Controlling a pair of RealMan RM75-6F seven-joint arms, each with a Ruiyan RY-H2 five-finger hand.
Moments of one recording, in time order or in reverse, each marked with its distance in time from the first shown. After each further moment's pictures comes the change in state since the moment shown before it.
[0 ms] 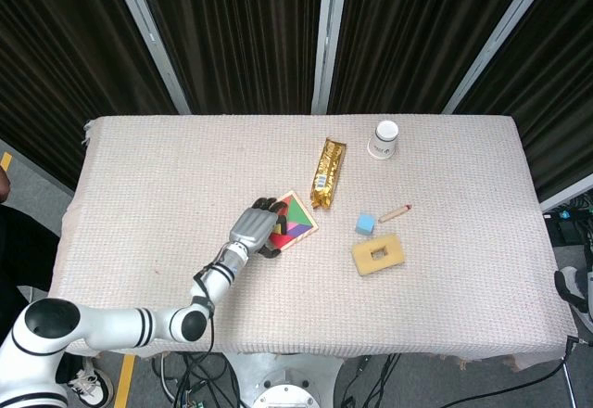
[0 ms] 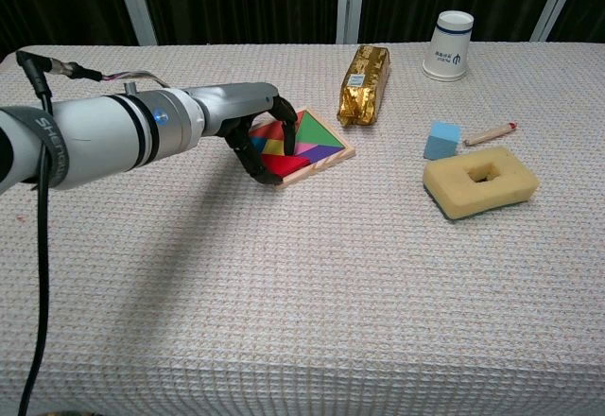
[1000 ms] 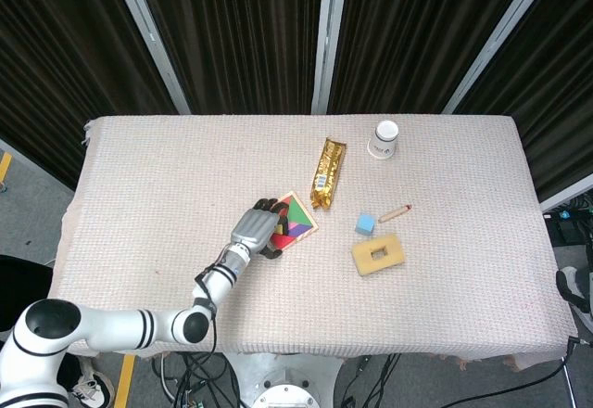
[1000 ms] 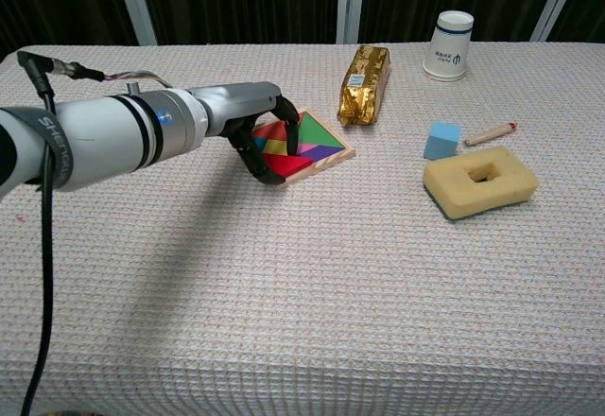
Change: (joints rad) left arm 0.002 -0.008 -0.014 -0.016 -0.022 0.011 0.022; right arm -0.001 0.003 0.001 0.000 0.003 0.001 0.007
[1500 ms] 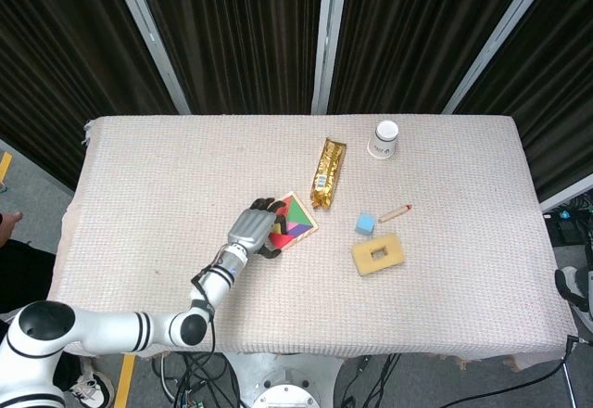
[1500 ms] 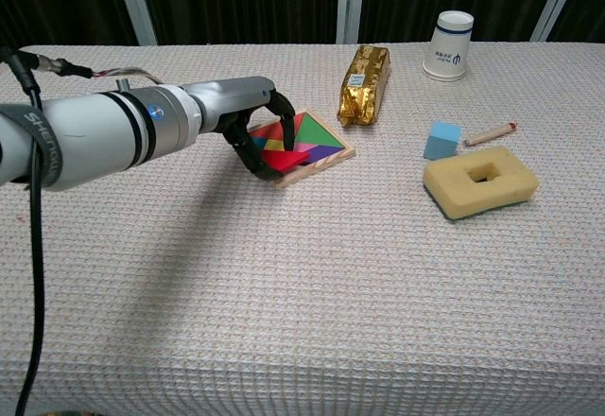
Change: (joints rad) left arm 0.022 0.012 -0.014 -0.041 -0.005 0.026 -0.004; right arm 0.004 -0.002 0.002 -0.001 0.000 0.000 -0.002
